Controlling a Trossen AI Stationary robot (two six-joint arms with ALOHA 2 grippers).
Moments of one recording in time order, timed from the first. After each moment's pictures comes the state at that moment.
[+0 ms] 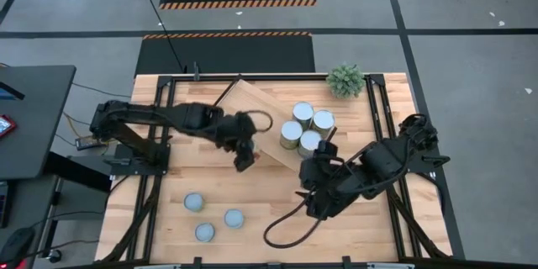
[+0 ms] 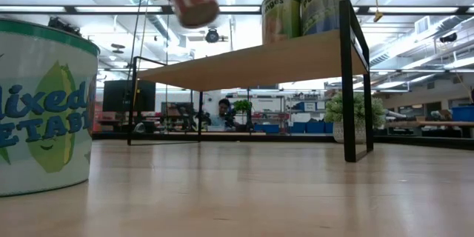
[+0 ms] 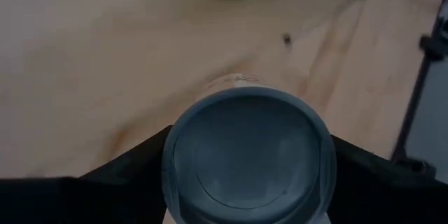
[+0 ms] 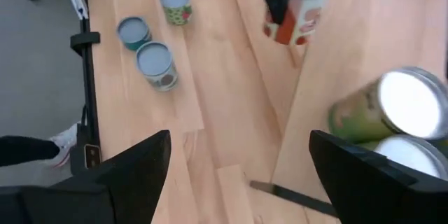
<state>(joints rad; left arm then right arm) -0.09 1.55 1.54 -1.01 -0.07 -0.57 0.59 1.88 2.30 -1.49 0.48 0.71</state>
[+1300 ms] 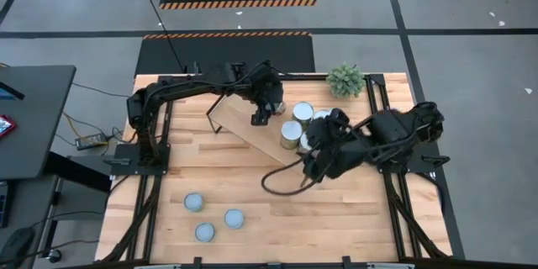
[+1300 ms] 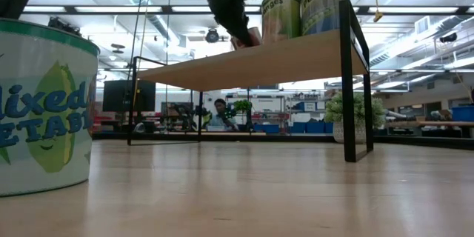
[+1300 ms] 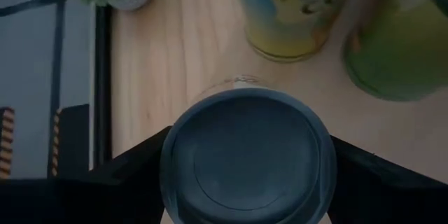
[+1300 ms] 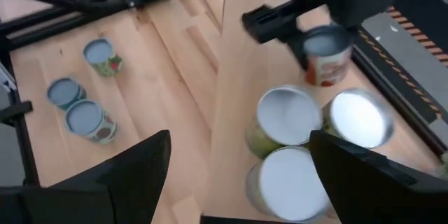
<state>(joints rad) 0.30 1.86 1.81 -0.88 0.03 0.47 0.46 1.79 2.30 -1.57 0.61 0.80</state>
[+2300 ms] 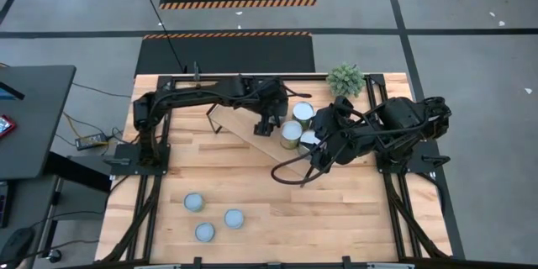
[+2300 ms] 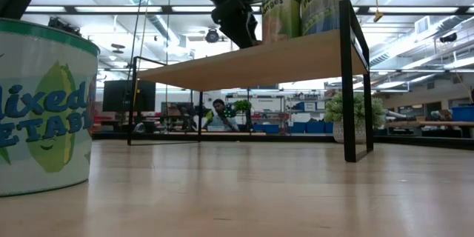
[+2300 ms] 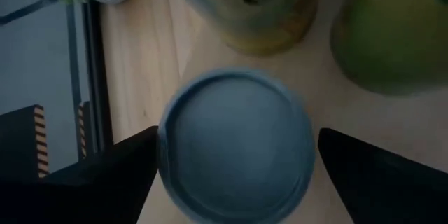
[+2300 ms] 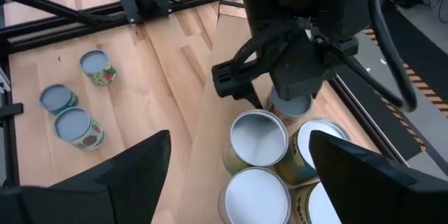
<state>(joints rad) 0.21 1.91 1.81 -0.88 -0.11 0.49 0.43 1.72 2.30 -1.54 0.64 0.64</state>
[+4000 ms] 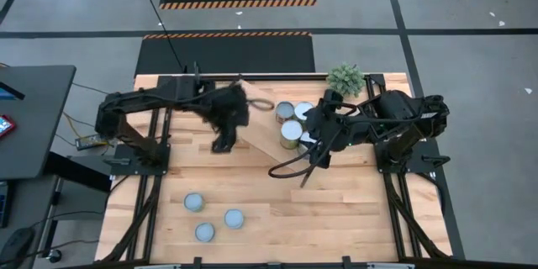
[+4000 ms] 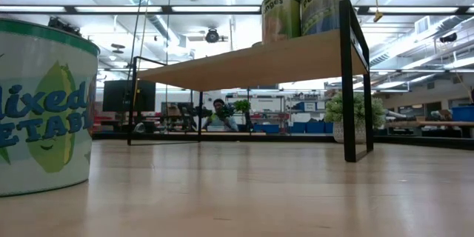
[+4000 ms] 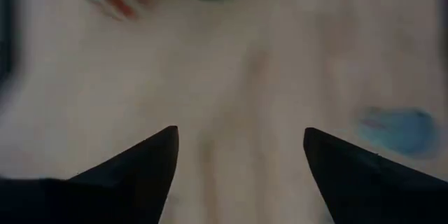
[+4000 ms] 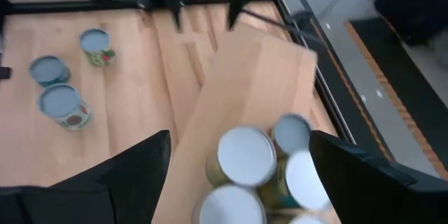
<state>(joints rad) 0.06 1.59 1.81 -1.33 0.03 0.13 0.36 1.72 2.30 -1.48 0.56 0.37</state>
